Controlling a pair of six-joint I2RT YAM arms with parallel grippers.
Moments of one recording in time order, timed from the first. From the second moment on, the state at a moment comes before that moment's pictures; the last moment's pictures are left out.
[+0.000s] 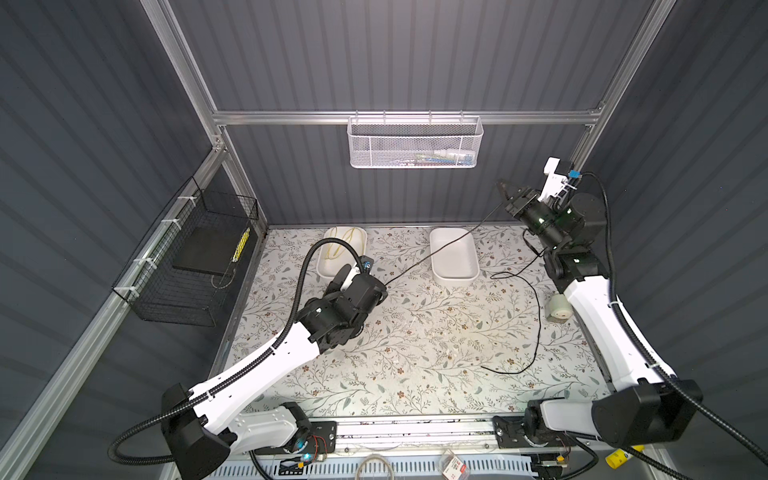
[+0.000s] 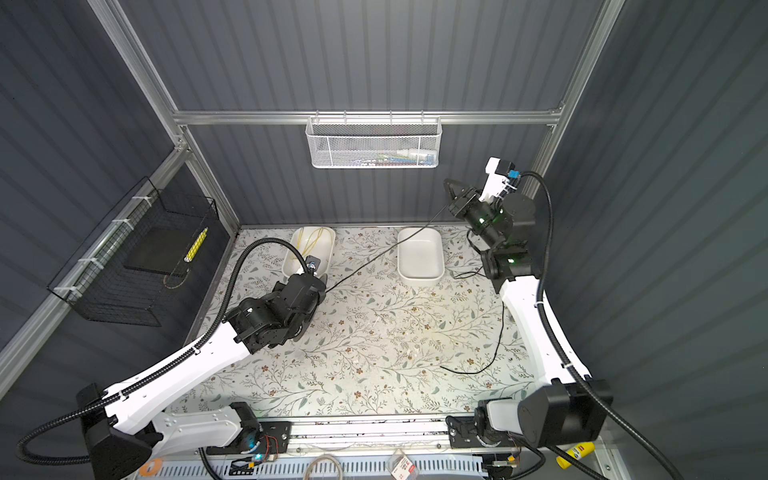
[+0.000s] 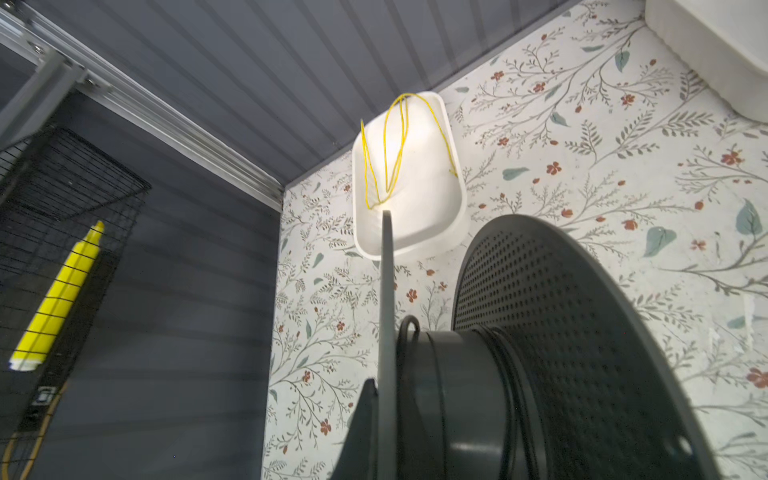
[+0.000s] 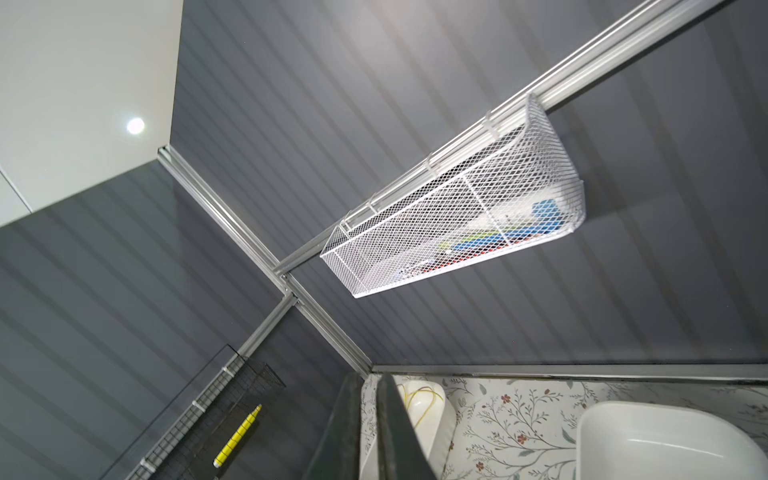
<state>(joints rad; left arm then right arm) -0.86 1.19 1.13 -0.82 -0.82 -0.11 0.07 1.35 1.36 0.20 -0.45 0.79</state>
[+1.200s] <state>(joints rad) -0.86 0.98 1.48 -1.21 -0.57 -0.13 -0.04 2.03 2.08 -0.07 -0.42 0.80</state>
